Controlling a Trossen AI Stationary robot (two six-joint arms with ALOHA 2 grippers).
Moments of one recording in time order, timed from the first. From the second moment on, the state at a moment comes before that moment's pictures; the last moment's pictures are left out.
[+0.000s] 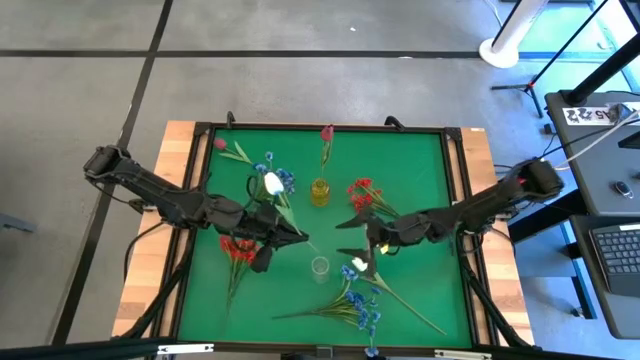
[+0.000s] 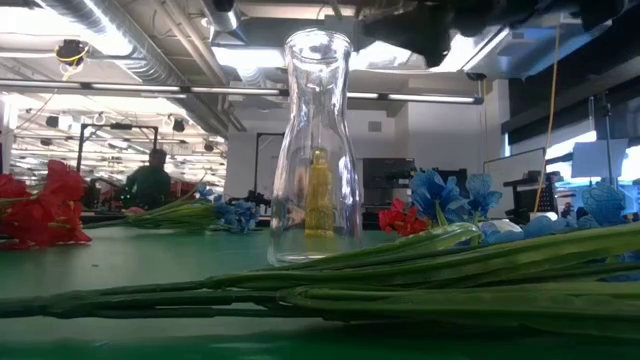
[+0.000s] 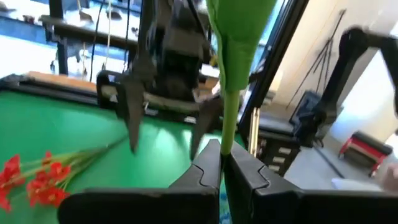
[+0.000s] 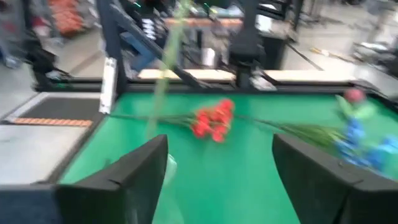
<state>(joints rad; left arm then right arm) -0.35 1.24 0.82 0.29 -0.26 -0.31 0.35 1.39 0.71 0.50 0.30 0.07</state>
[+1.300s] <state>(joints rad) -0.34 1.42 1.00 -0.09 -0.24 -0.35 0.35 1.10 0.71 -0.05 0.53 0.16</state>
